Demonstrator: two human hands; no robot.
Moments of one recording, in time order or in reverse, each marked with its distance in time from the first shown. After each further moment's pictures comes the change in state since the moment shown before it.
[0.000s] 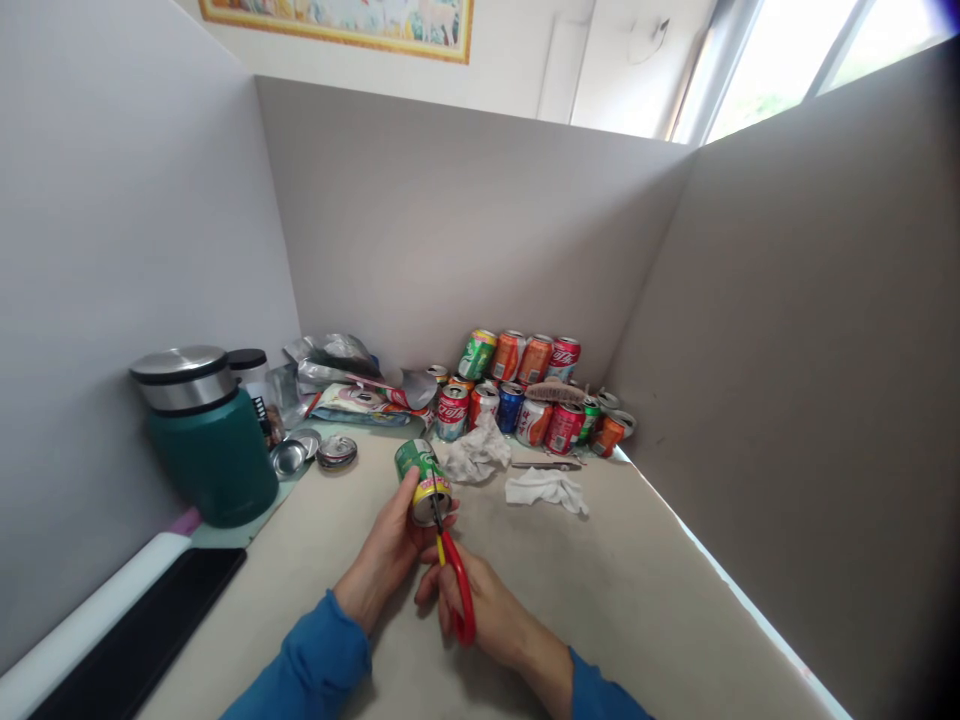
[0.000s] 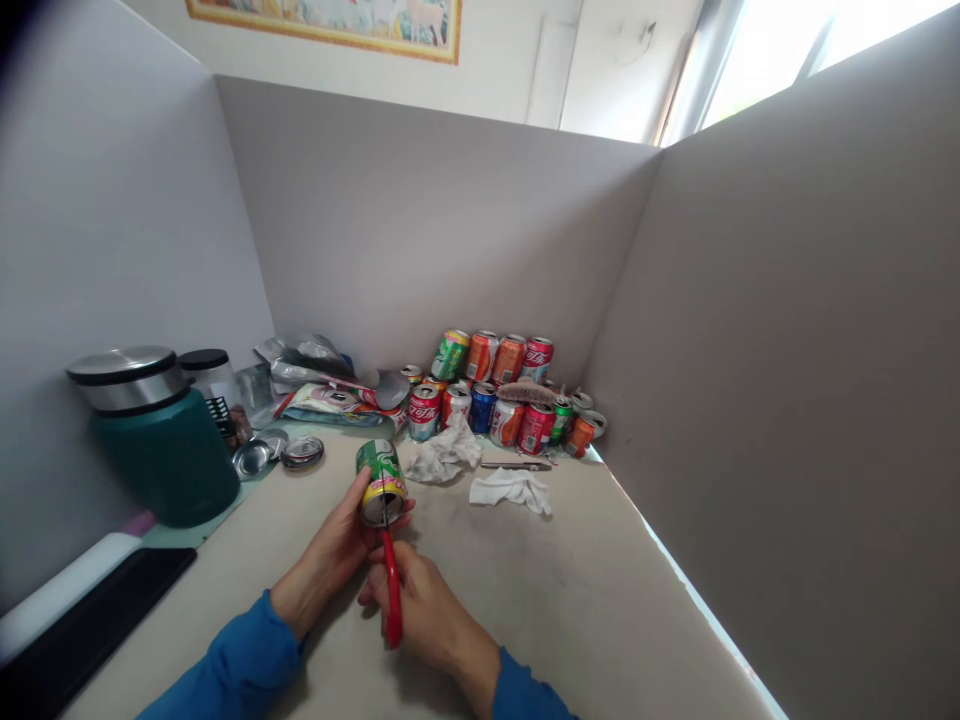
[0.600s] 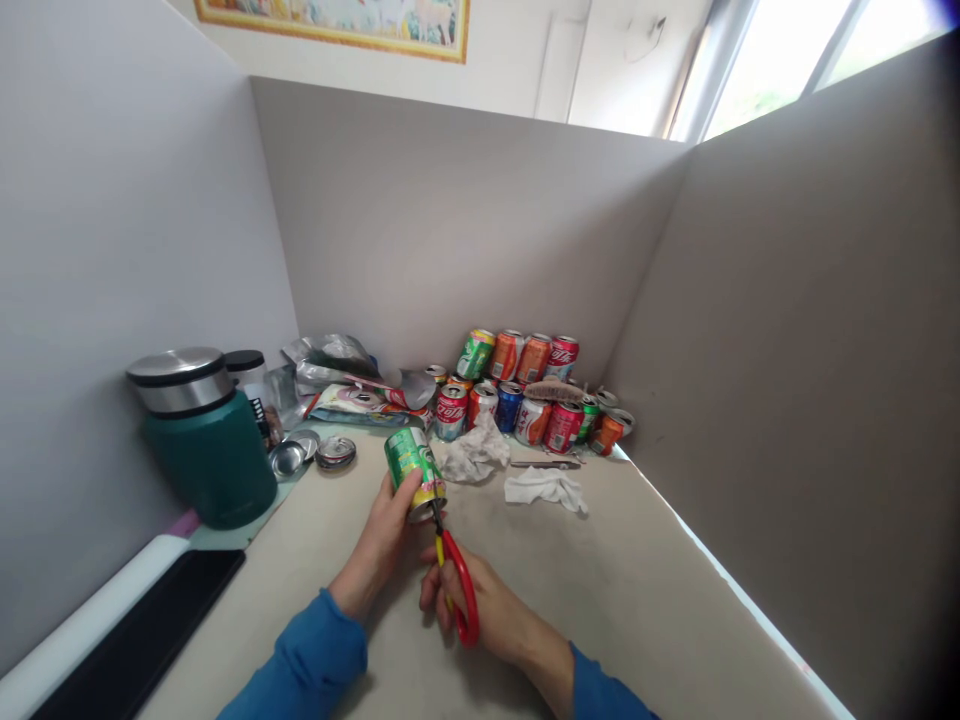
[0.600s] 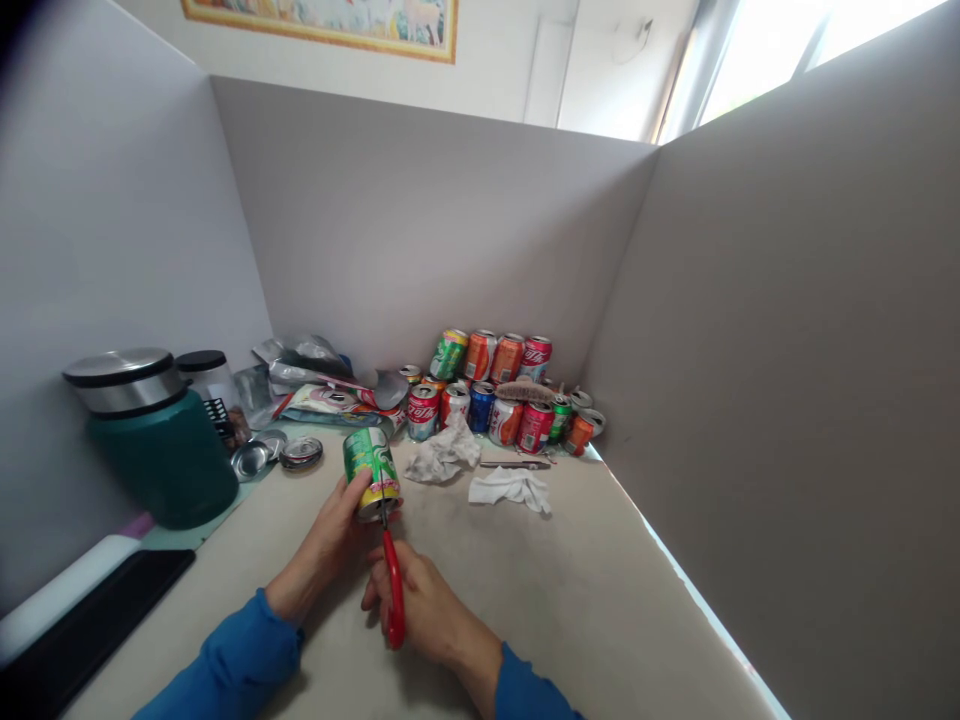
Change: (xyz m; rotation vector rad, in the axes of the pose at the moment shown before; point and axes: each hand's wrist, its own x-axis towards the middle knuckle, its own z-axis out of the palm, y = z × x) left_hand 0.002 0.004 -0.007 0.259 0.015 0.248; right_hand 0.004 0.013 -0.005 0.089 -0.063 -0.027
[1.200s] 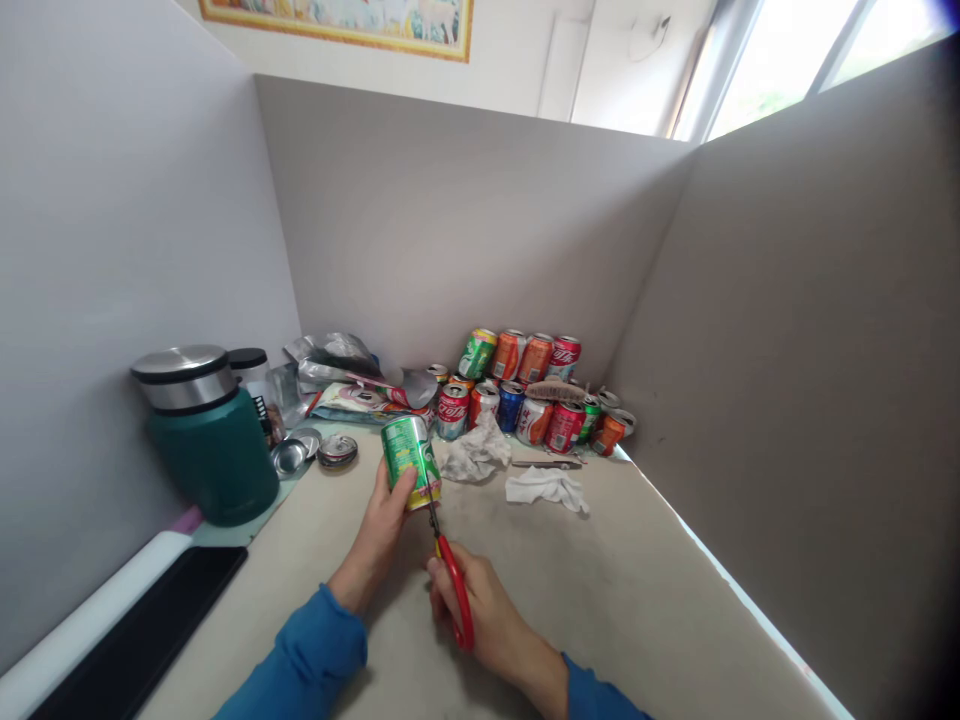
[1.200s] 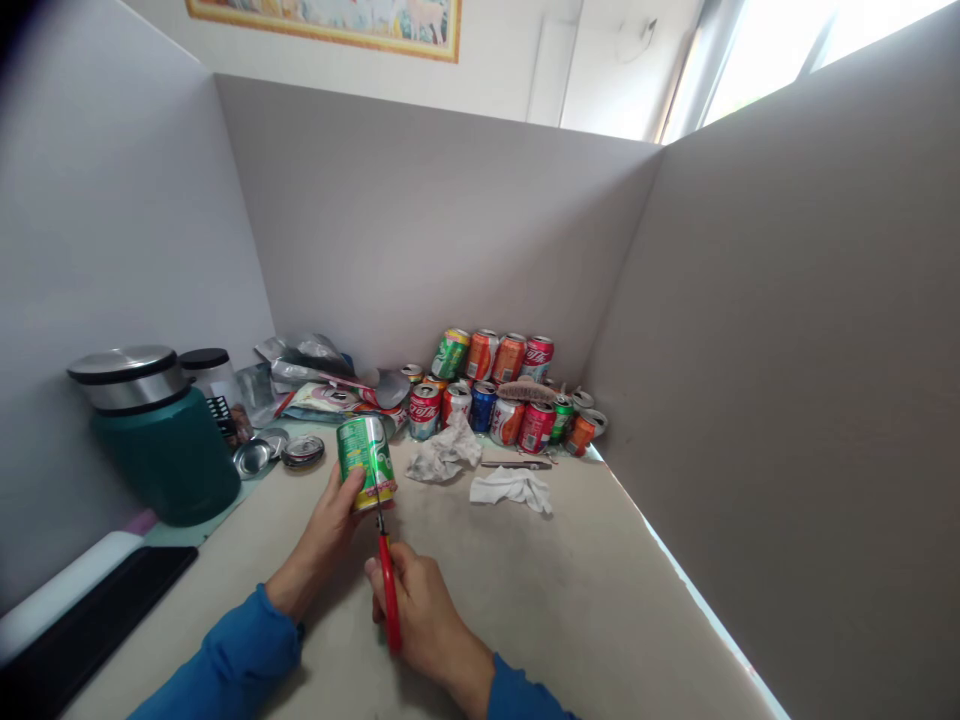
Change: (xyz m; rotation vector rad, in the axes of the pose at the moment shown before) left_hand 0.010 -0.002 -0.011 -0.021 0.011 0.186; right_hand -0.006 -0.016 0.014 -0.277 0.173 -0.031
